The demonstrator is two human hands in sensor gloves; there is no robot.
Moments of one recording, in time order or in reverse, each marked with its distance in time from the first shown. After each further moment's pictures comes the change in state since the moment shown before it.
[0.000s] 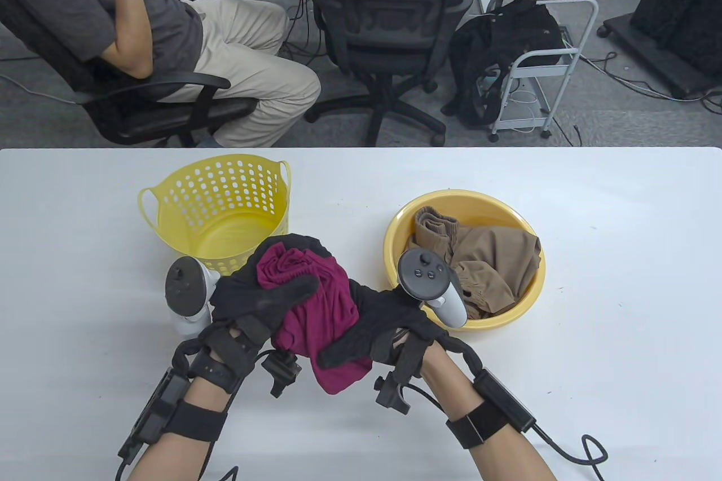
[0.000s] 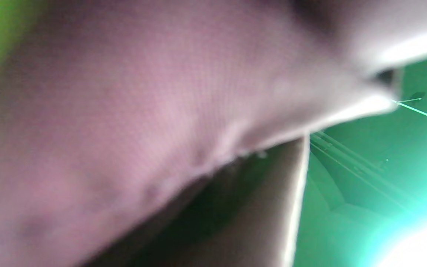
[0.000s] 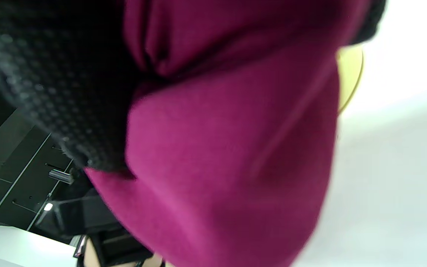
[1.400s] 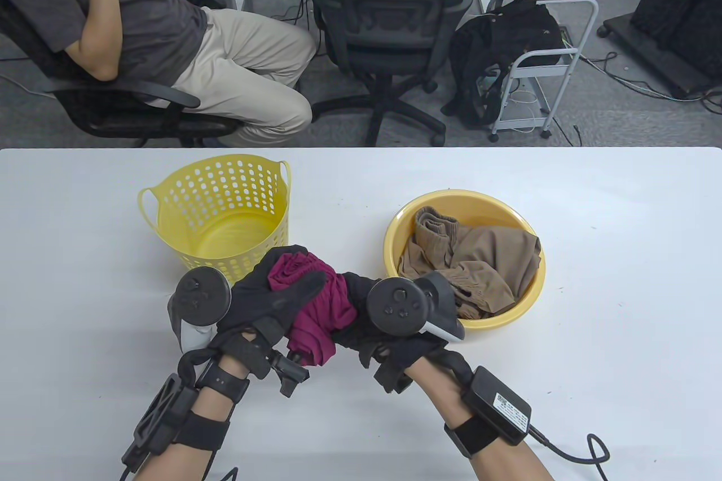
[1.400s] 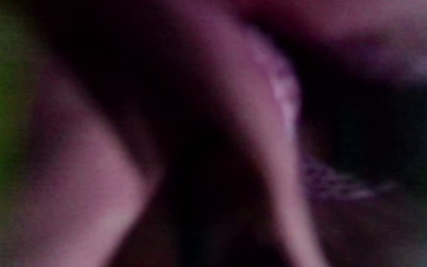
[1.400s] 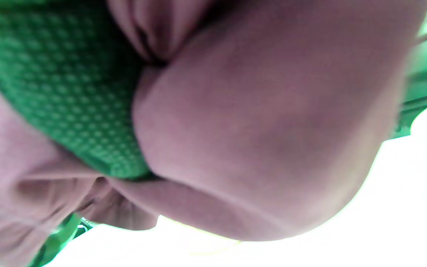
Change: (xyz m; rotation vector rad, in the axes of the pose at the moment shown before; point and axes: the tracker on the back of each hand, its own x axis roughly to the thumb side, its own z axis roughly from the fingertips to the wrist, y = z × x) left_hand -0.018 -0.003 0.014 0.093 0.232 -0.306; right_hand 0.031 0.005 0.006 -0.296 -0.068 0.830
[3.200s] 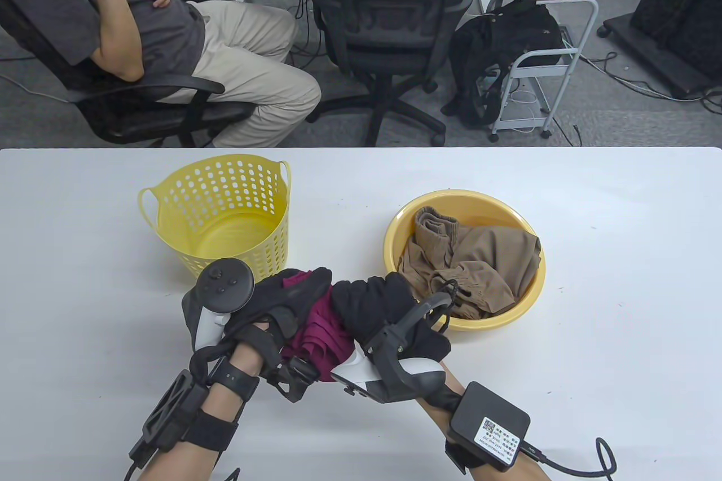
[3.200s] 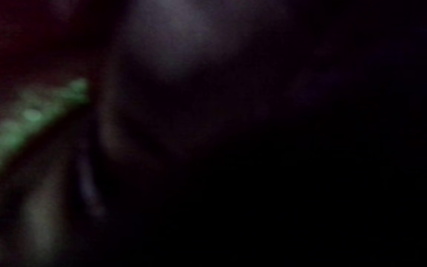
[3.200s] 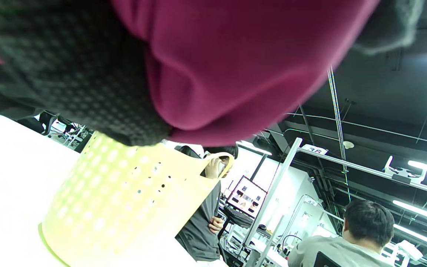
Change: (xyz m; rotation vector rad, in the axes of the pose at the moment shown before) left_hand -0.008 -0.014 -0.002 -0.065 0.325 -0.091; right_hand 0.044 0.011 0.024 -0.250 -0.372 0.869
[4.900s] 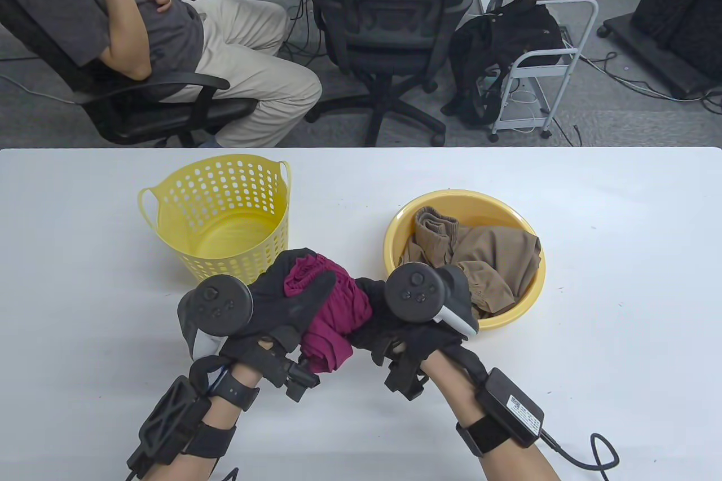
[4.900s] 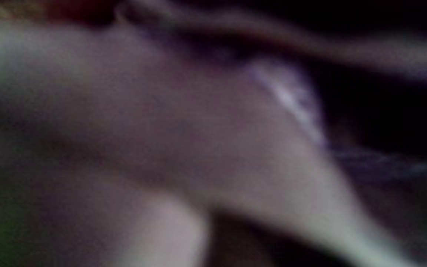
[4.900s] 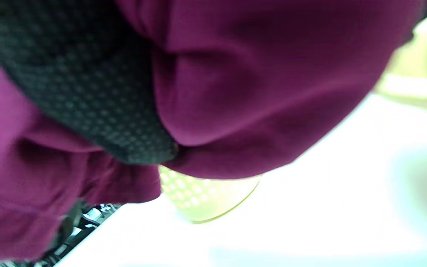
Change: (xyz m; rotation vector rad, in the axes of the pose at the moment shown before) left_hand 0.027 0.005 0.015 0.095 -0.427 -0.061; right_hand -0.055 0.052 0.012 0.400 0.487 -1.124
